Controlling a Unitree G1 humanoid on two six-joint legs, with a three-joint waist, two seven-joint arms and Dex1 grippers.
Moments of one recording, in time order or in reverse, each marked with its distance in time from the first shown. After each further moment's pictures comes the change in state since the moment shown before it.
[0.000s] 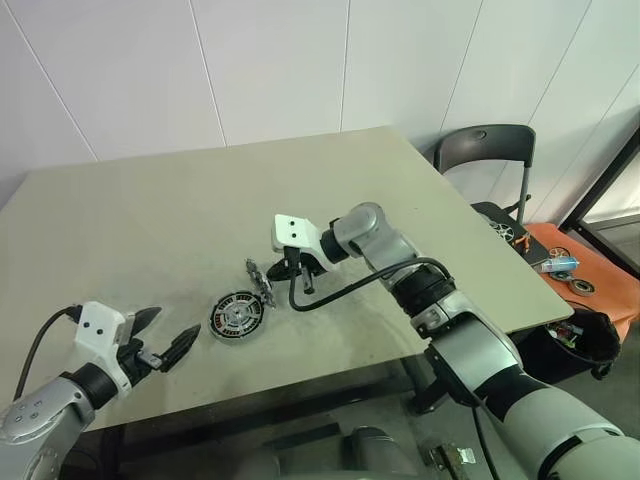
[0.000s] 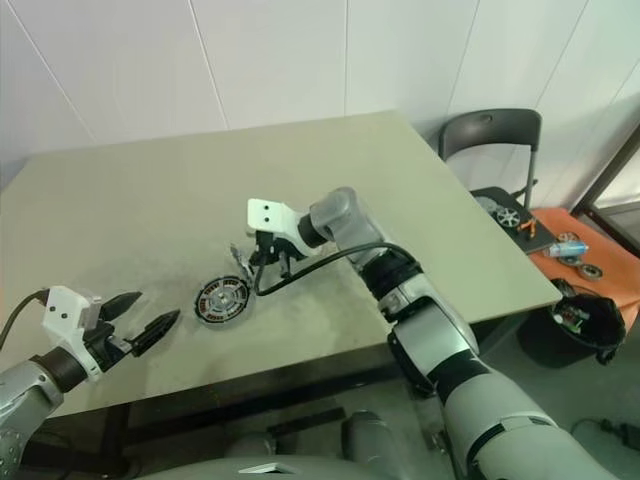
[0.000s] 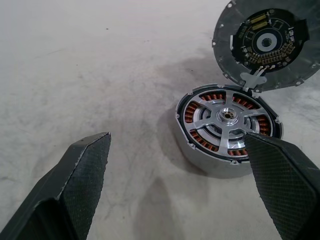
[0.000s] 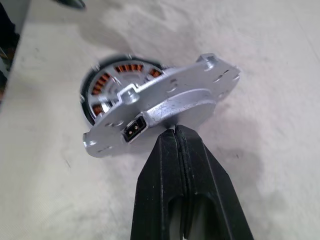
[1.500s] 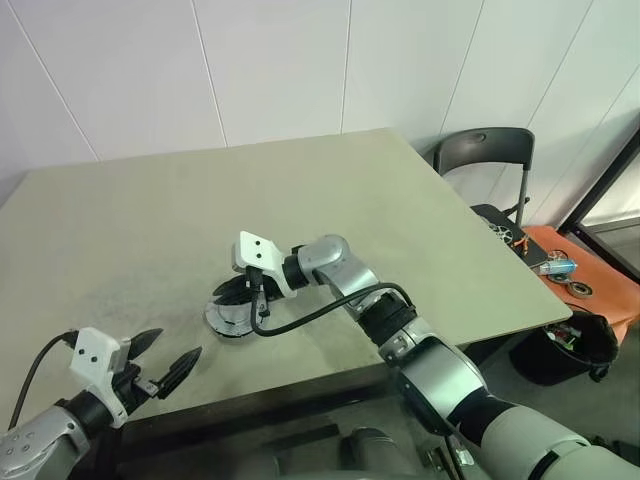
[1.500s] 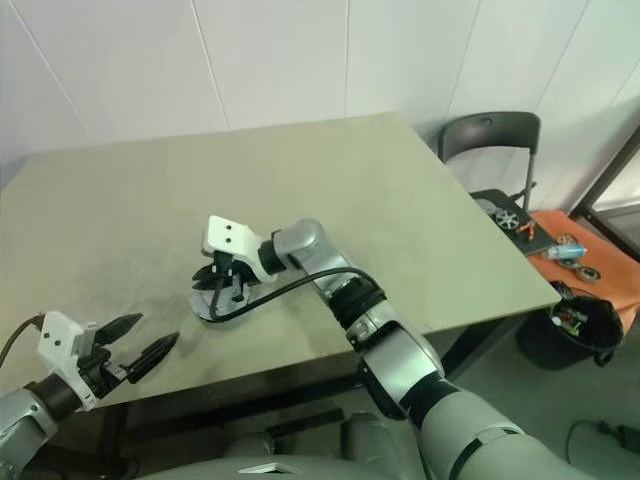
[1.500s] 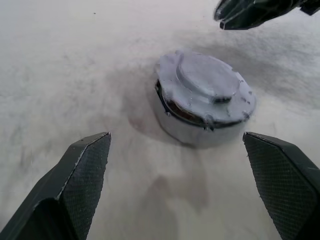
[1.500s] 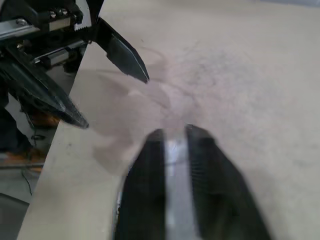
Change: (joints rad) left arm 0.162 -0.055 0.022 -0.002 -0.016 -0.093 -0.068; right arm 0.119 0.191 -0.016 0.053 0.108 -0.115 -0.122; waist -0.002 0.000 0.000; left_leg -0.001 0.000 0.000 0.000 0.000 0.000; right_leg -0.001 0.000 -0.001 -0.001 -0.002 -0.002
